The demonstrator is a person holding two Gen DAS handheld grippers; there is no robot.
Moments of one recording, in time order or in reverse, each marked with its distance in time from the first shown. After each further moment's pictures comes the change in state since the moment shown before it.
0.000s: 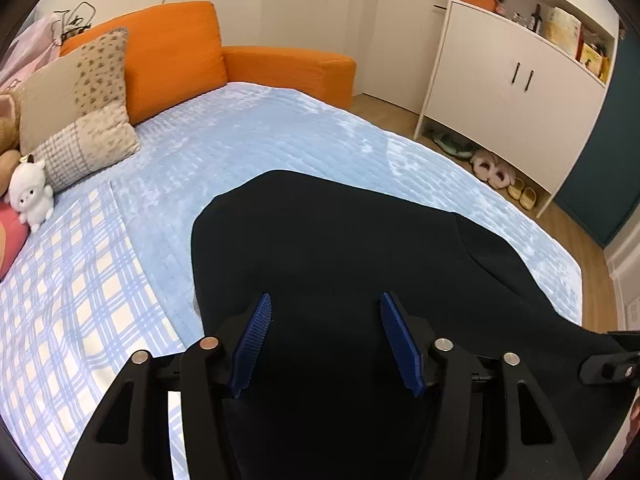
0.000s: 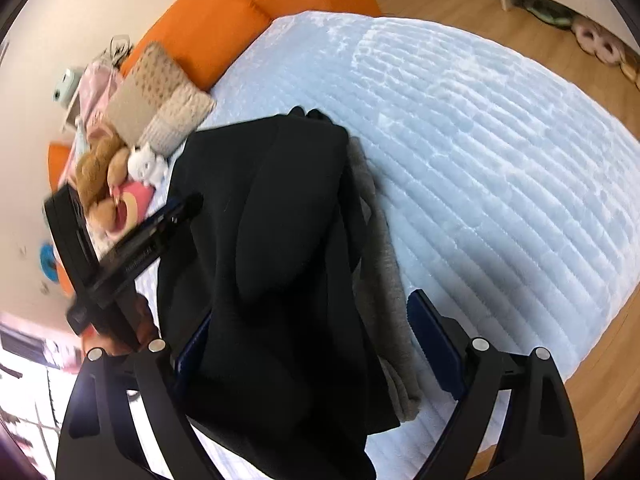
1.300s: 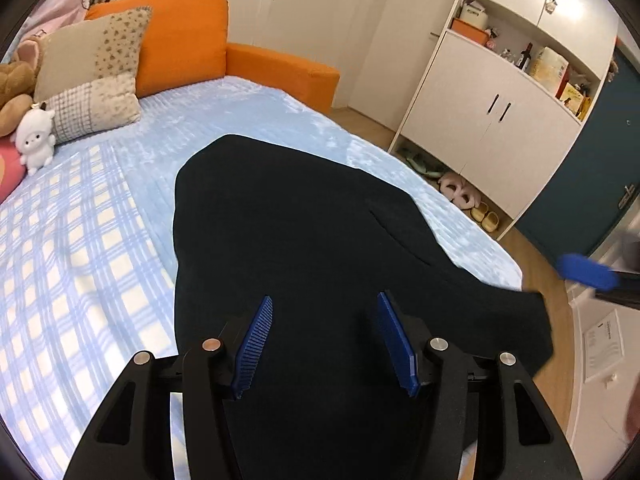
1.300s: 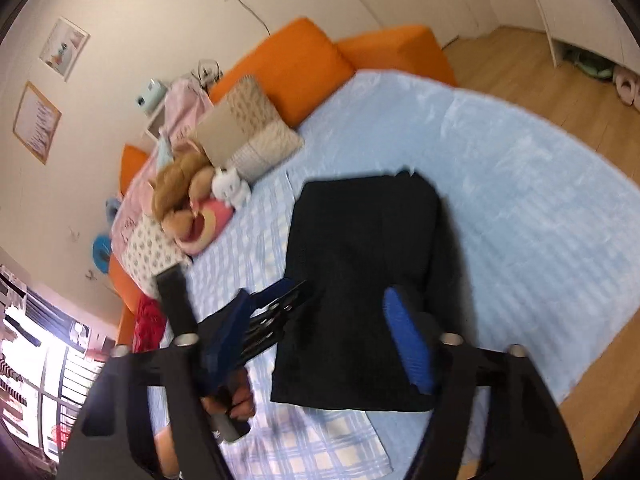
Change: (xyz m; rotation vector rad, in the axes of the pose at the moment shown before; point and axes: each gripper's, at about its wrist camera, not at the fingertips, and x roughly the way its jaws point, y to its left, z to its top) left arm -0.083 -0.021 -0.070 -0.122 -0.051 -0.127; right arm -0.076 0.073 -0.027 -0.145 -0.135 0.198
